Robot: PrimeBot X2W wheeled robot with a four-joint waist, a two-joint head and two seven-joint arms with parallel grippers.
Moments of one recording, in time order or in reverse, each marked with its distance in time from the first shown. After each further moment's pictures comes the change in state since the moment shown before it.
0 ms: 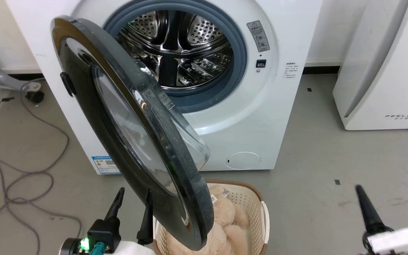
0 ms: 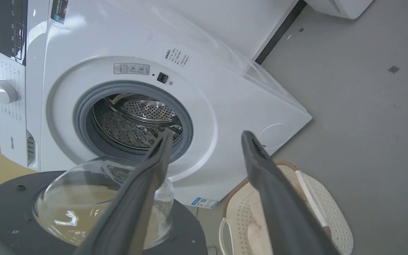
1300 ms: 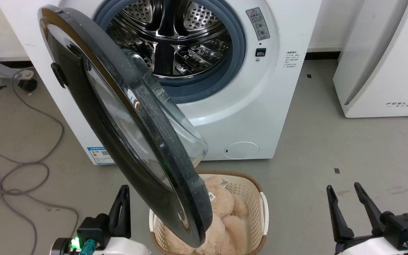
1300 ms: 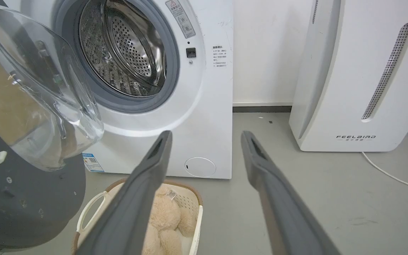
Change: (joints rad) left arm -0.008 0.000 0.043 0.002 -0.006 0.013 0.000; right arm 0.185 0.346 -0.379 -0.347 -1.410 0.000 0.122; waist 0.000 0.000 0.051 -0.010
